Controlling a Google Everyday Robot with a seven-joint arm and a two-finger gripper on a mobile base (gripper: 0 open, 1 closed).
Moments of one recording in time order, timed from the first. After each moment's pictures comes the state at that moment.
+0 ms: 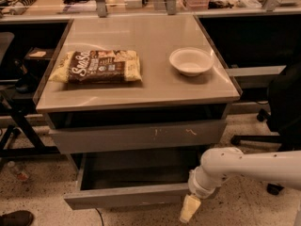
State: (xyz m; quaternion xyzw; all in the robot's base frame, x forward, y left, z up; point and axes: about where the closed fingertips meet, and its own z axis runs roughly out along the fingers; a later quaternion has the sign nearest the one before) arm 0.423 -0.142 0.432 -0.56 0.81 0.14 0.08
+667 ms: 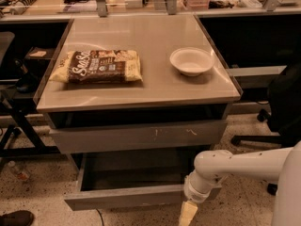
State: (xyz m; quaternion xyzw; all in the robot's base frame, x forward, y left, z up) arm 0.403 -0.135 0.398 -0.58 0.79 0.17 0.03
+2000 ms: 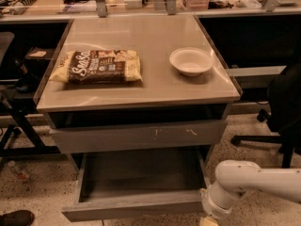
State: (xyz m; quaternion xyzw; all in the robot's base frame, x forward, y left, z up) arm 0.339 -0.178 0.429 -0.56 0.80 0.19 0.01
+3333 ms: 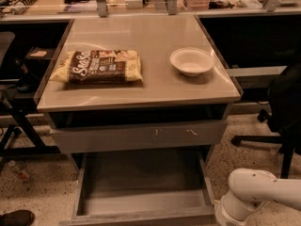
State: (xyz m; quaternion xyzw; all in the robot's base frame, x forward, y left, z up) arm 0.297 -0.216 0.431 -0.55 0.81 0.20 -0.03
